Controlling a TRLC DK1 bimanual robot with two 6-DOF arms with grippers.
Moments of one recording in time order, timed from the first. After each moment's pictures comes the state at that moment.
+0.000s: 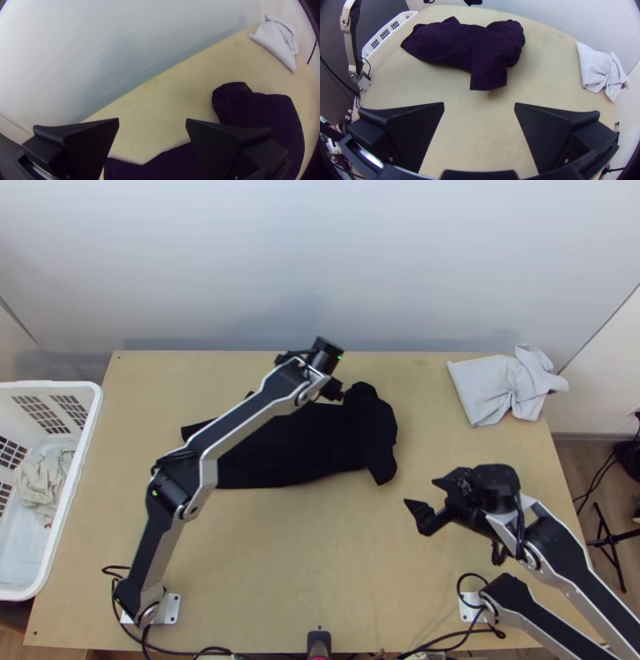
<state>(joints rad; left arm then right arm) -0.67 2.24 2.17 -0.65 -0.49 0.02 0.55 0.76 0.67 -0.65 -0.11 0.06</state>
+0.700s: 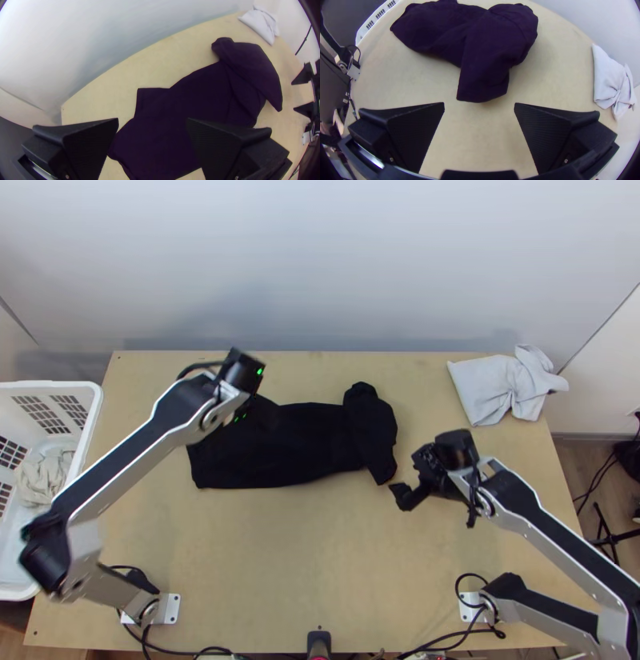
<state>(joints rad) -0.57 1.62 1.58 -0.88 -0.36 -0.02 0.50 1.16 0.79 -0.55 -0.15 -0.08</state>
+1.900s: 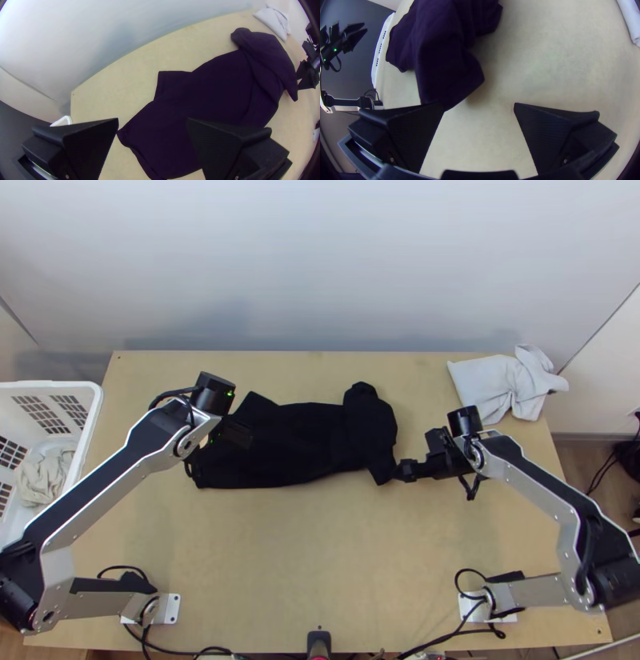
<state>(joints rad) -0.50 1.45 1.30 -0.74 -0.40 0.02 0.21 1.52 0.86 -0.56 -0.51 0.05</state>
